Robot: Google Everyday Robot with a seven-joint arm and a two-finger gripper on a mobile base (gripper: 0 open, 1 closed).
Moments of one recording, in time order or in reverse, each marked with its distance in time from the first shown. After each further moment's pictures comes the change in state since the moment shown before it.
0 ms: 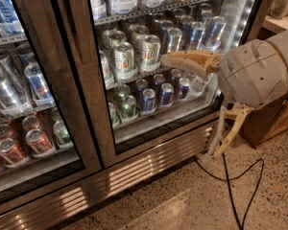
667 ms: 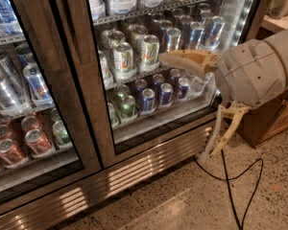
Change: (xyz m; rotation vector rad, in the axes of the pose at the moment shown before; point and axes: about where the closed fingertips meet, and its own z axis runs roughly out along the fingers) arm -0.003 -0.003 0.004 -0.002 -0.039 -0.002
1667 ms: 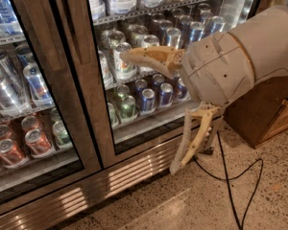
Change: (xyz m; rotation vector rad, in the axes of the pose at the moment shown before) arm -0.045 0.001 0.046 -0.084 -0.009 -0.098
